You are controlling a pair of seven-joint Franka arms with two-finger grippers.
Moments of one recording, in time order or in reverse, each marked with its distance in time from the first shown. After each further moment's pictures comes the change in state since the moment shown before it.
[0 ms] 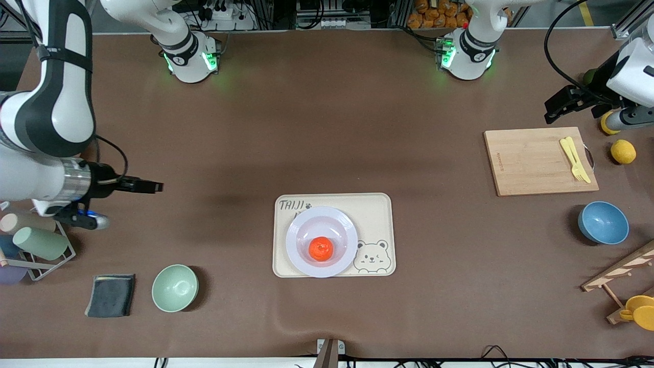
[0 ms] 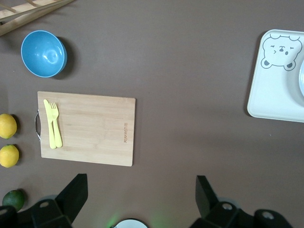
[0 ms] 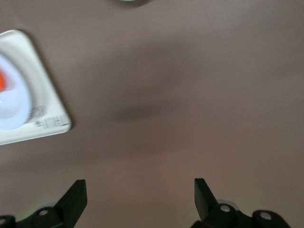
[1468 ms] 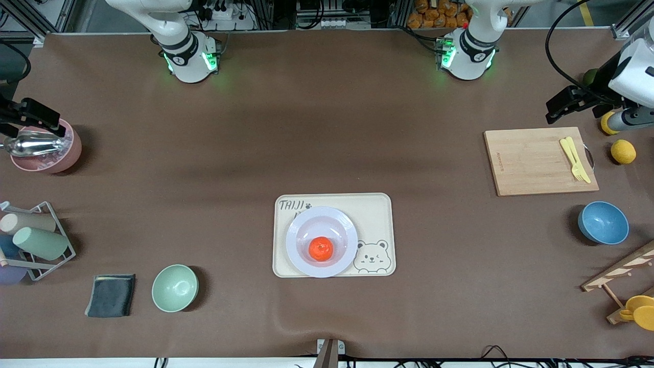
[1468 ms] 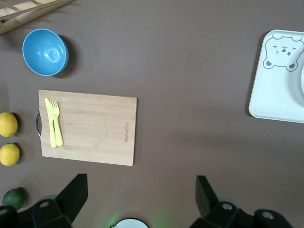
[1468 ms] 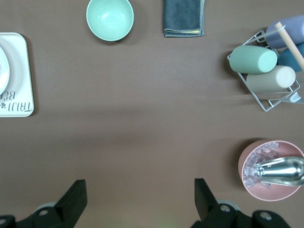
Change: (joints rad) left arm 0.004 -0.003 0.007 -0.004 0.000 0.000 0.000; right arm -0.557 -0.384 0.624 0.011 -0.394 -0.057 -0.122
